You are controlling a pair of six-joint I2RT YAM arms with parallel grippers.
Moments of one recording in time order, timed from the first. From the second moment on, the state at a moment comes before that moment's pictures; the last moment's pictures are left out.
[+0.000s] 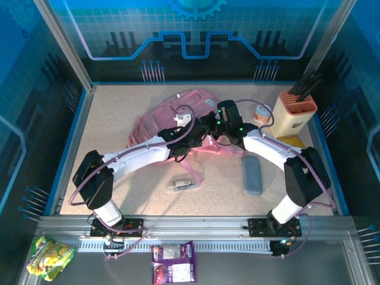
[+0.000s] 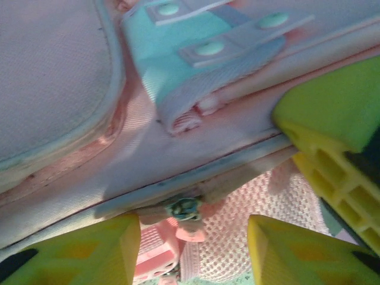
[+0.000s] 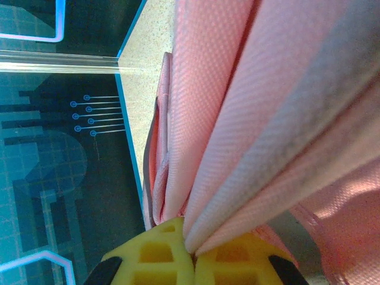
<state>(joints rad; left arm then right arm) -0.81 1.68 1.31 -0.58 -0.48 -0.90 0.53 1.62 1.10 -0.05 -0.29 1.23</state>
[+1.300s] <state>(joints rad) -0.78 1.71 1.29 -0.53 -0.47 -0.95 0.53 1.62 1.10 -0.03 -0.28 1.21</state>
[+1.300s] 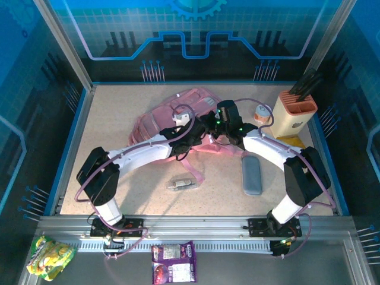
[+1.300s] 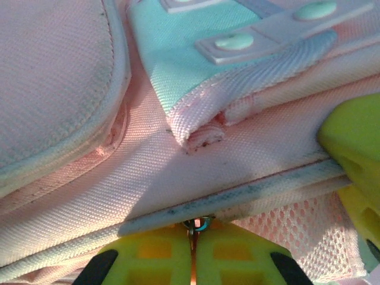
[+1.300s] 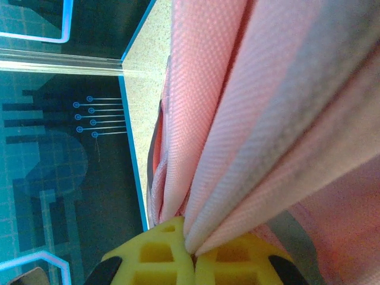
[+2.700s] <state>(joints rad) -0.63 1.45 0.94 -0.46 -0.40 -0.76 0.45 1.61 1.04 0.06 -0.41 1.16</state>
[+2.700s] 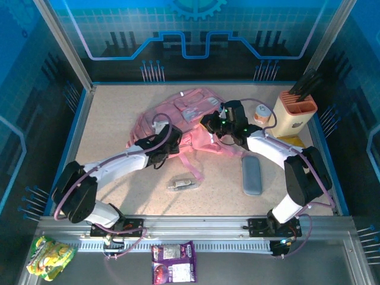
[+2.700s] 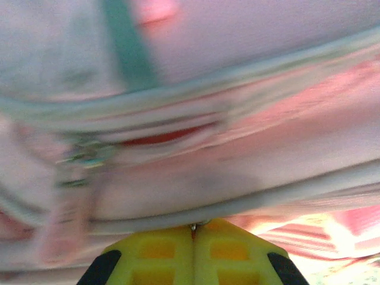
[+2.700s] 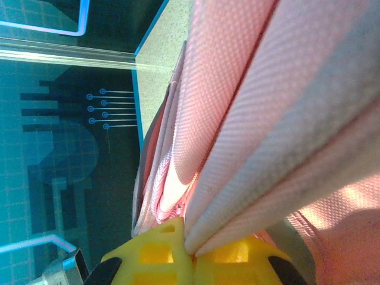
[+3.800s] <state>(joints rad) -0.71 1.53 1.08 -0.58 -0.17 -0.74 0.48 1.64 1.00 -0.07 -0.58 1.00</state>
